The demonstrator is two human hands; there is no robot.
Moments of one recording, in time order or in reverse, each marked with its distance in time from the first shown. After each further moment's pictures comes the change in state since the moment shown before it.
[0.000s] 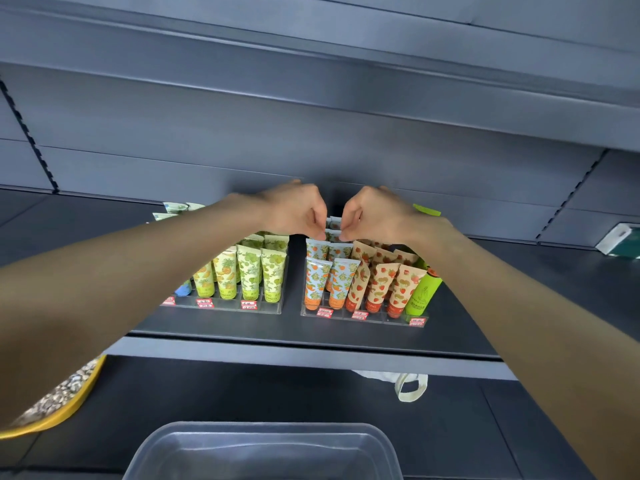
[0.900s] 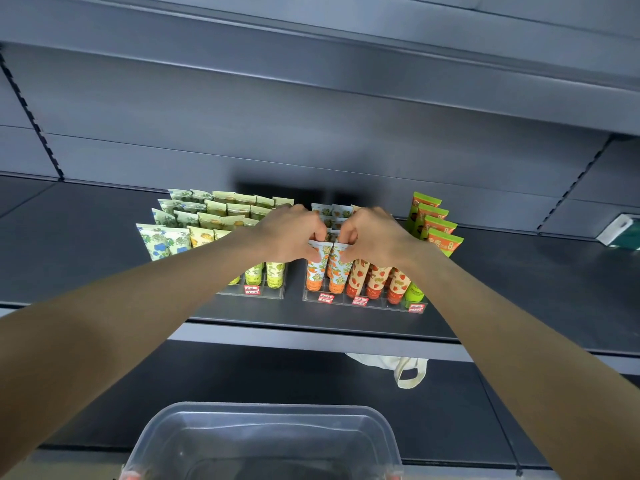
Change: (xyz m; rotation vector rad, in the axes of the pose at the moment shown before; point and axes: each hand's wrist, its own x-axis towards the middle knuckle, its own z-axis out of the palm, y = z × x) left_hand -0.023 0.001 0.049 0.217 0.064 -0.011; right_hand -0.027 -0.001 0.039 -0.028 0.001 0.019
